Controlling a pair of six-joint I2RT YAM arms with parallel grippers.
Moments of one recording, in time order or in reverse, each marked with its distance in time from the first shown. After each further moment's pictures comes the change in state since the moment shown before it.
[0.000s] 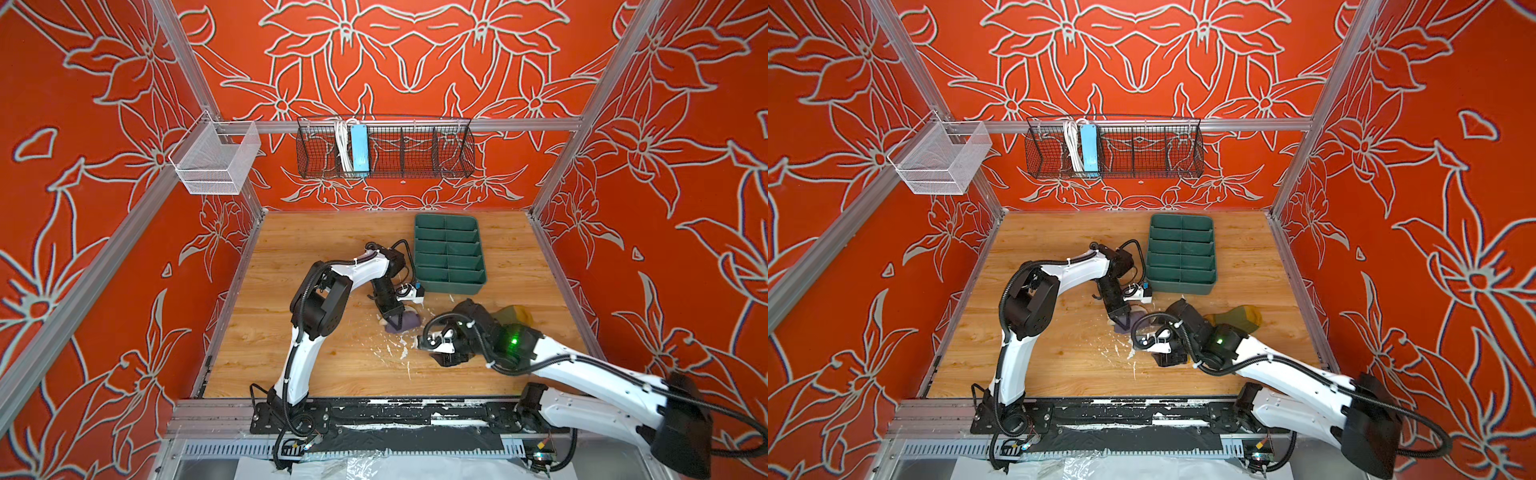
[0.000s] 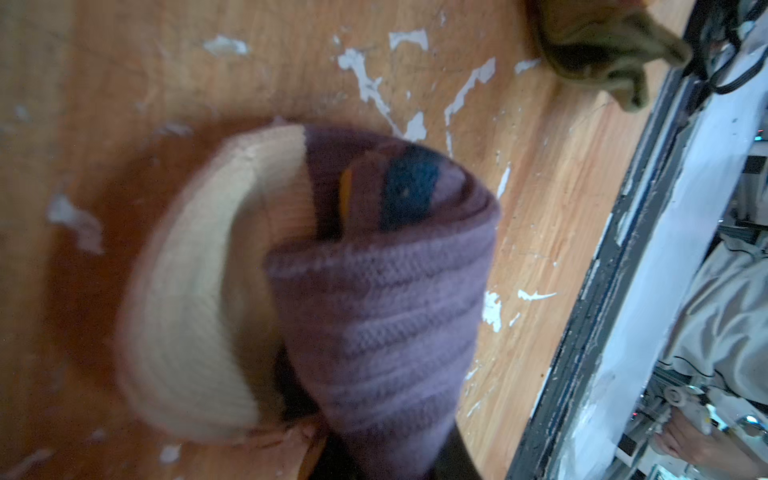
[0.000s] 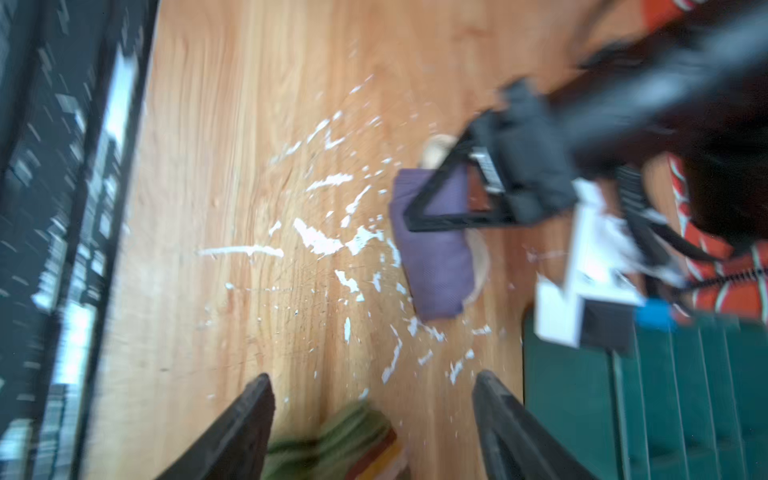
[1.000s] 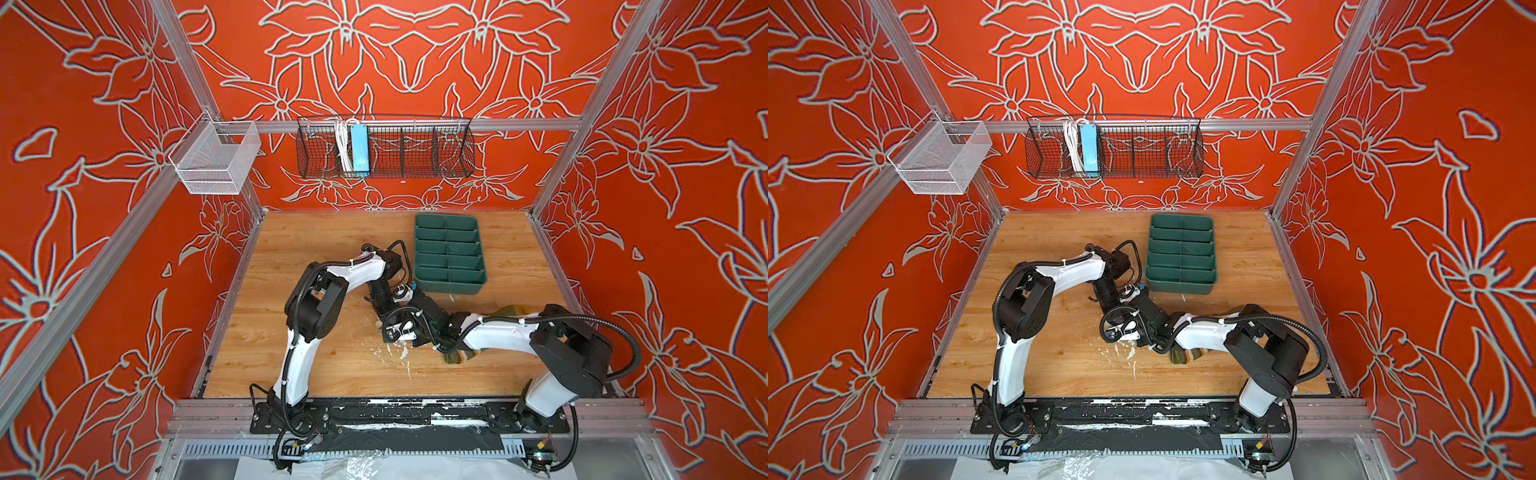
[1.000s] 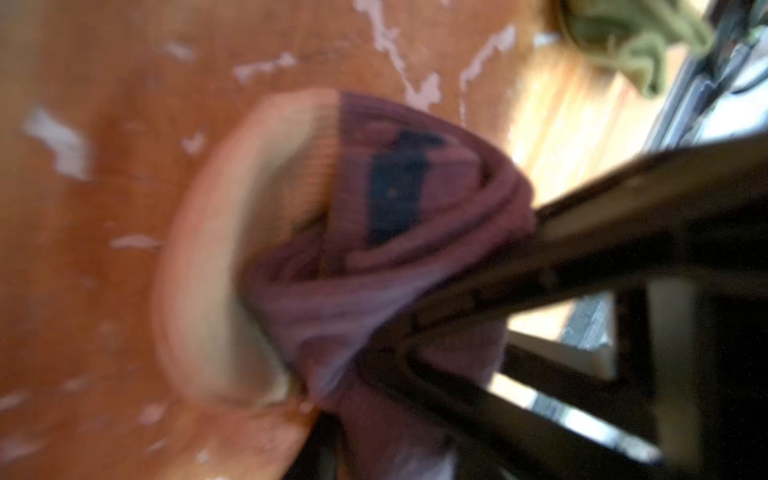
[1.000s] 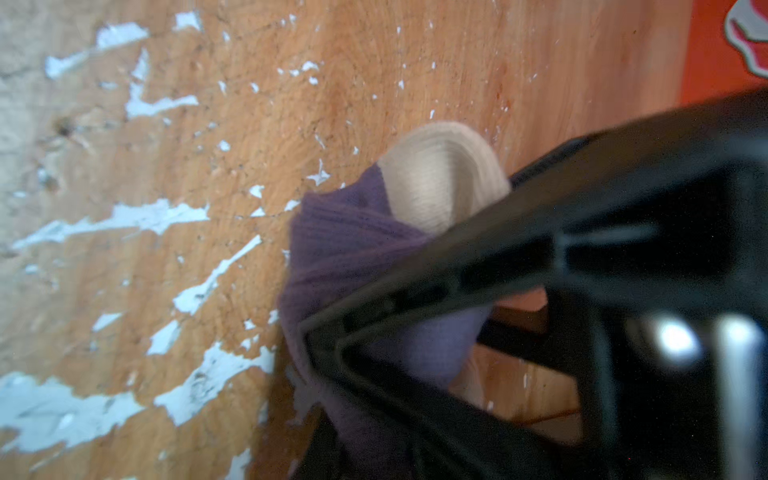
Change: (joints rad) left arm 0.000 -0.112 -0.121 0.111 -0.061 -0.072; right arm -0.001 0.562 0.168 0.373 0.131 -0.174
